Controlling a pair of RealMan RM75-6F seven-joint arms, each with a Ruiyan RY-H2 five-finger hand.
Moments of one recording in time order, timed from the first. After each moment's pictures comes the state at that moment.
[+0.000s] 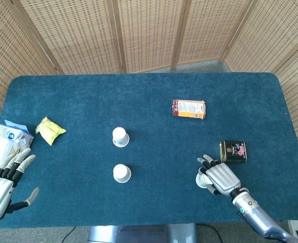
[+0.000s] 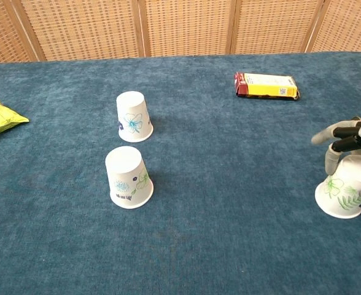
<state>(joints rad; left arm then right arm) -0.02 -0.93 0.09 -1.94 1.78 1.56 -0.03 0.46 -1.17 -0.02 -1.78 -1.45 0.94 -0.31</state>
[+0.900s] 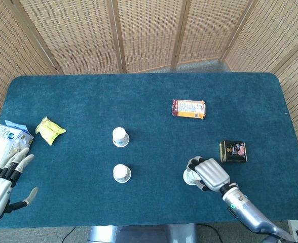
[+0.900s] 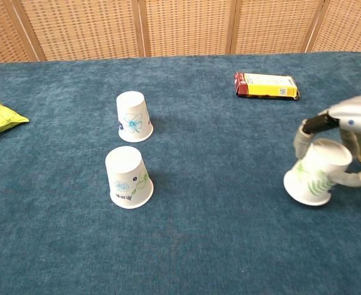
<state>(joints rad) -0.02 -0.93 0.09 -1.92 1.78 1.57 -0.05 0.53 -1.18 0.03 -1.87 -1.38 0.91 -0.36</state>
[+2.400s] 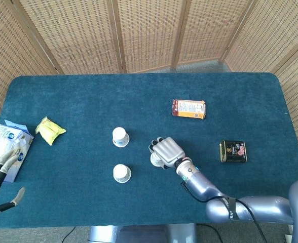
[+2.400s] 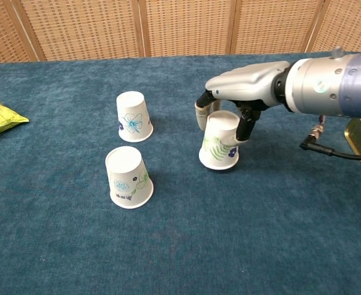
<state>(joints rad) 0.02 -0.94 0.09 -1.84 1.72 1.61 -0.14 1.02 -1.44 0.15 -1.77 -0.71 0.85 -0.74</state>
